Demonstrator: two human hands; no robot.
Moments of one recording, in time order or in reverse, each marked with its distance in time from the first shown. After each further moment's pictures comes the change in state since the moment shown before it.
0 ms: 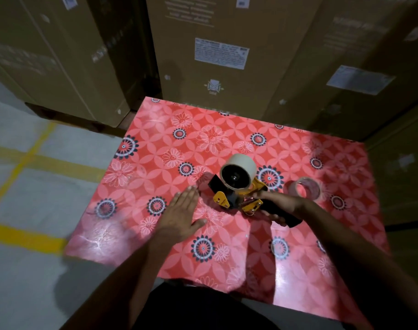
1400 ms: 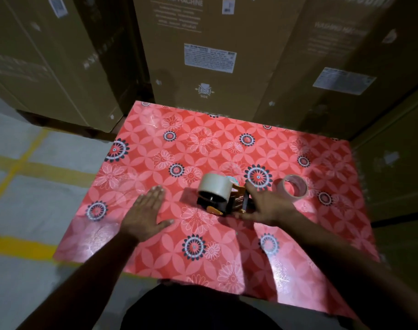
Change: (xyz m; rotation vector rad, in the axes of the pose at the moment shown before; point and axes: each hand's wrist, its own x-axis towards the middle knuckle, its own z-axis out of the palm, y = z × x) left_hand -0.031 -0.064 -0.008 0.021 -0.055 -0.101; right_hand -0.022 0.002 0.032 -0.961 0.602 -0.402
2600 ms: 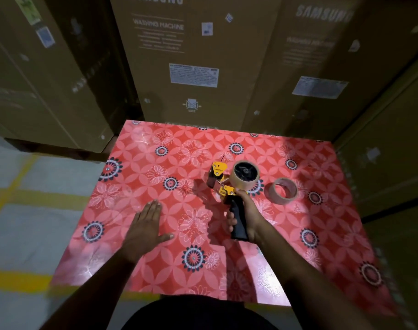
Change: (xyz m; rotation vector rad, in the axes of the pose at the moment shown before) left_hand 0.008 0.013 -0.009 -0.056 -0.038 -0.067; right_hand 0.011 -0.051 0.034 1.951 -0.038 0.508
